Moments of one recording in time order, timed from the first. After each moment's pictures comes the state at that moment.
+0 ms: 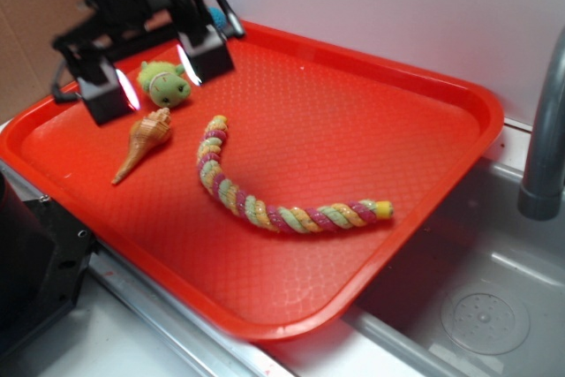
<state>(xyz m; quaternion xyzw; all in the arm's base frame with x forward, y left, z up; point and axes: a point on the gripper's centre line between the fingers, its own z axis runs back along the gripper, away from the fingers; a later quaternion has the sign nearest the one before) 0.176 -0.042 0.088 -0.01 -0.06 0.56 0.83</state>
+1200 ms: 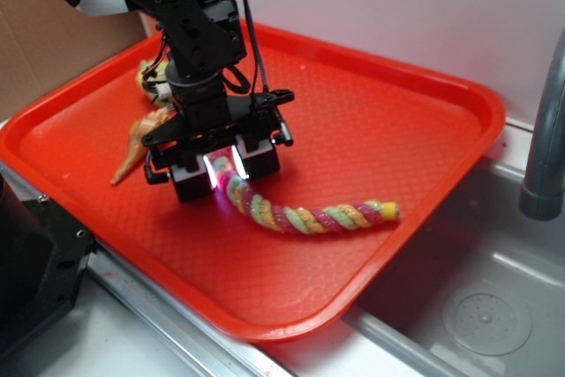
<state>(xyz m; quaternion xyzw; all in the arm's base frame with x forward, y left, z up) 0.192 -0.058 0.017 0.00 -0.04 0.55 0.83</state>
